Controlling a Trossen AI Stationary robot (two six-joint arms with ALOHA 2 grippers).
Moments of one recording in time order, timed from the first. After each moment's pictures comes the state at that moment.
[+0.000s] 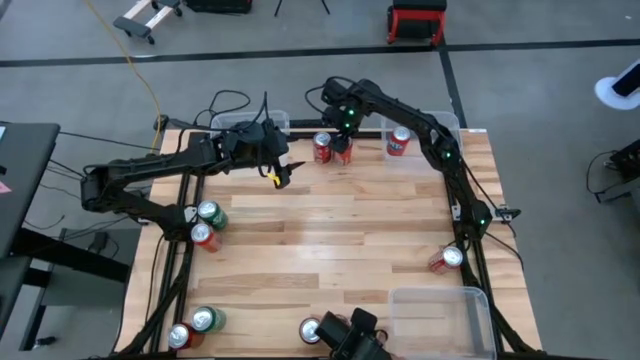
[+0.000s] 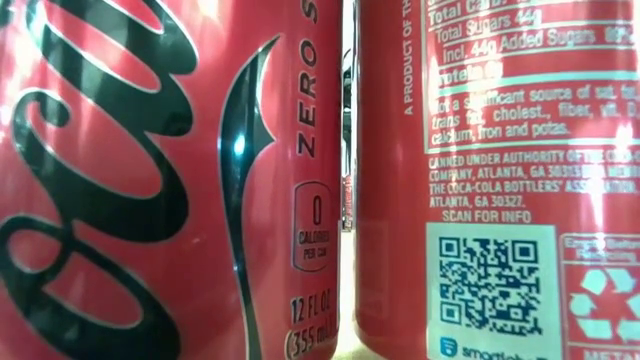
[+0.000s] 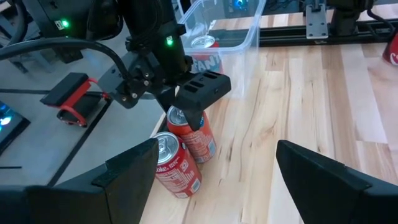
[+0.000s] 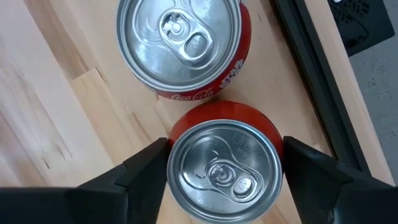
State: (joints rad) left arm 0.35 1.28 1.08 -0.20 -0.10 0.26; right arm -0.63 2.32 2.26 -1.33 -0.10 -0.17
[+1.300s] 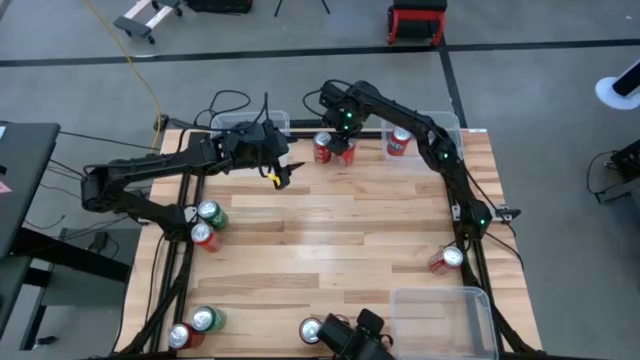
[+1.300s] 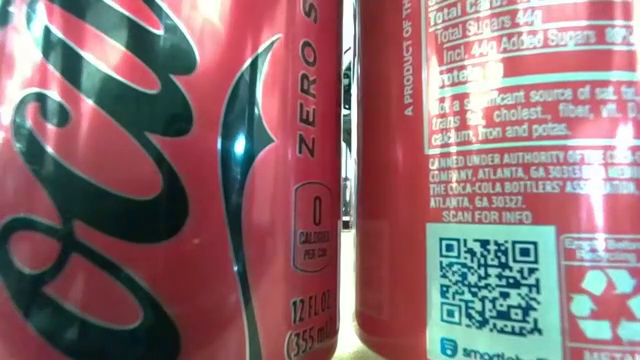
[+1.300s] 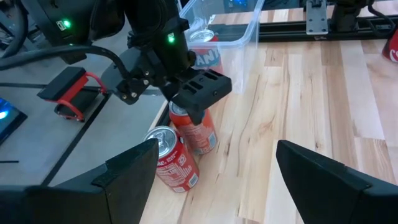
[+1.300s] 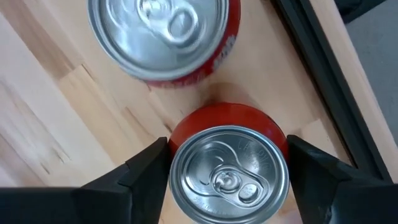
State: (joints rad) left arm 0.35 1.28 1.08 -0.21 -0.10 0.25; right arm -0.62 2.33 2.31 -1.42 -0.05 -0.07
